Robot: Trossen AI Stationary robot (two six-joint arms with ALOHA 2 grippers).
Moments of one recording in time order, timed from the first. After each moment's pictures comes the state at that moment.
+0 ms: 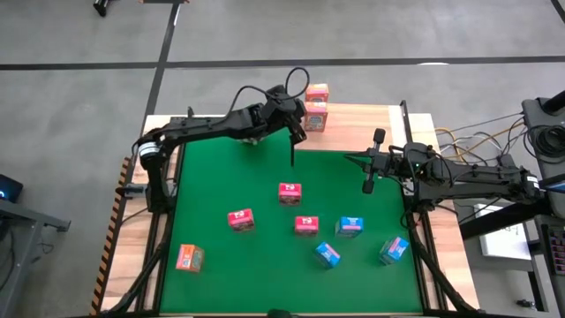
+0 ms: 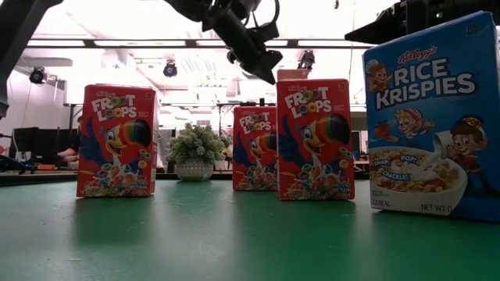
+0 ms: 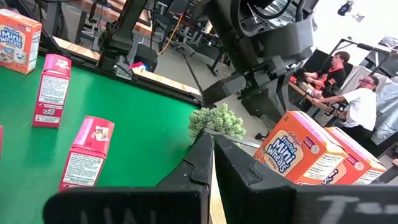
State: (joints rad) left arm 0.34 1.87 1.66 -0.28 -0.43 0.32; right arm -0.18 0.65 0.47 0.11 0.08 -0.47
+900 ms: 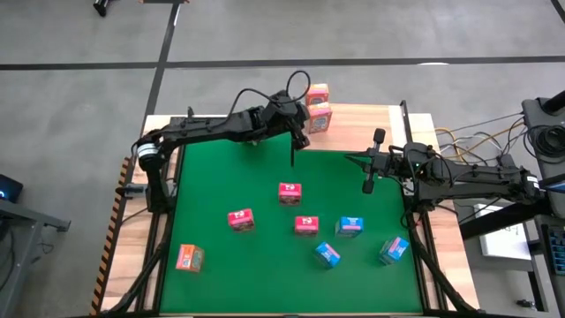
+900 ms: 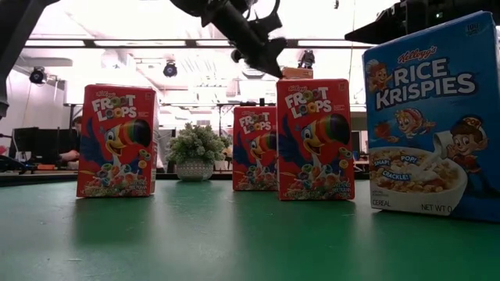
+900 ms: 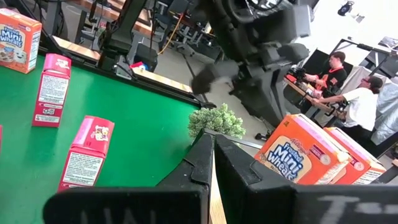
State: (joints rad) left arm 0.30 1.86 1.66 -0.29 -0.31 0.24; right arm -0.18 0.65 0.47 0.11 0.08 -0.47
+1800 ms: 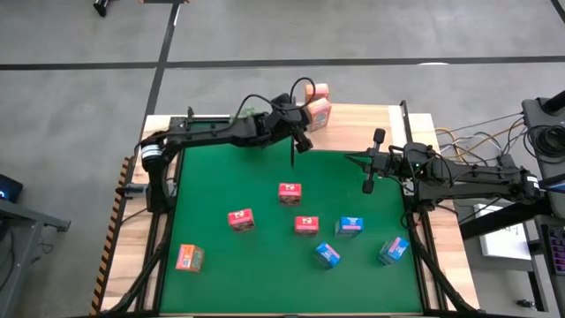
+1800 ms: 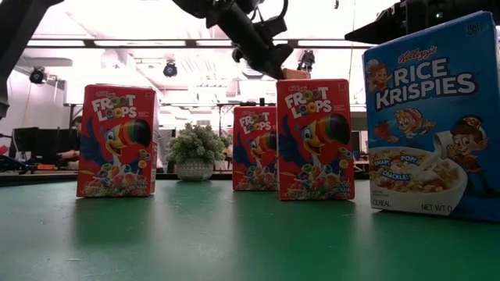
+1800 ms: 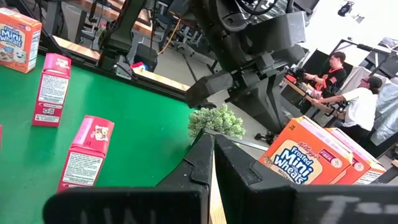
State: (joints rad) left arm 0.27 1.89 1.66 -0.26 -0.45 0.25; right arm -0.18 0.65 0.47 0.11 0.08 -0.47
